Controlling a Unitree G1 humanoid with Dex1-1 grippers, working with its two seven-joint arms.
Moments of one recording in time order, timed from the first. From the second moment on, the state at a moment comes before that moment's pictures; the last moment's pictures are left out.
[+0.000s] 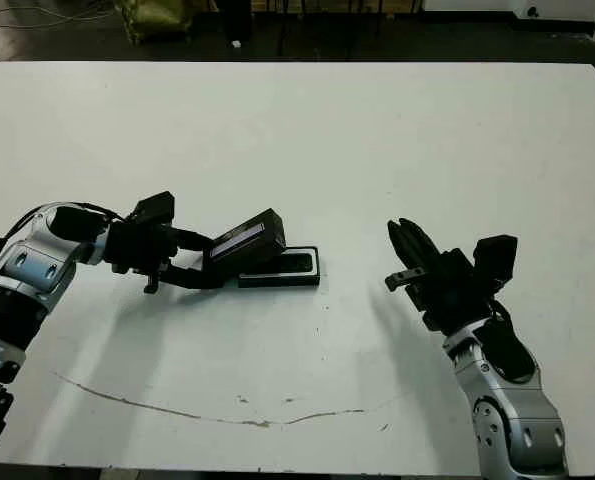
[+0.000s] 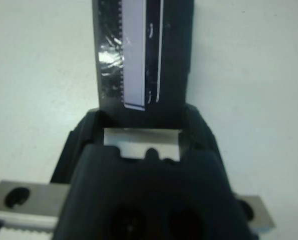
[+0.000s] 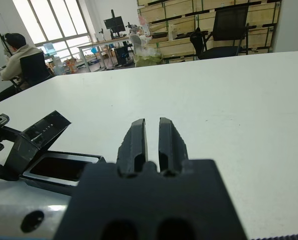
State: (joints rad) left arm -0.68 0.56 -0.32 0.54 -0.06 0.09 -1.30; right arm 0.00 -0.31 -0.11 -0.32 0.44 0.31 0.32
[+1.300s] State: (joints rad) left arm -0.72 0.56 -0.37 0.45 -0.02 0.20 -1.34; right arm 0.00 -0.30 -0.11 -0.33 0.44 0.32 0.32
